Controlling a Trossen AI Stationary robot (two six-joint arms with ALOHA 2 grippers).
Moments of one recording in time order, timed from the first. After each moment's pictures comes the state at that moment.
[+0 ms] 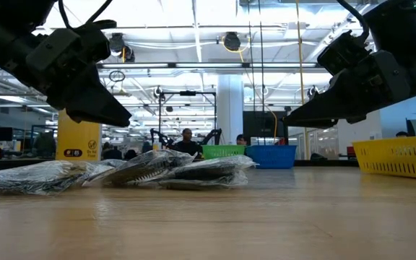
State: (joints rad) left arm -0.41 1.39 0.41 0.40 -0.50 -0.49; right arm 0.25 1.50 0.21 1.00 0.26 0.16
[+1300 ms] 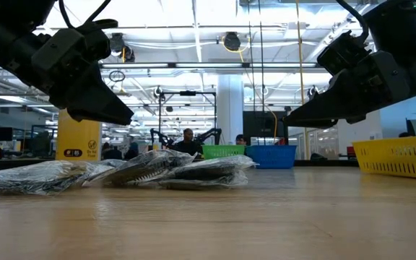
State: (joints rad) left arm -0.41 1.39 0.41 0.40 -0.52 -0.50; right arm 0.25 1.50 0.21 1.00 0.26 0.16
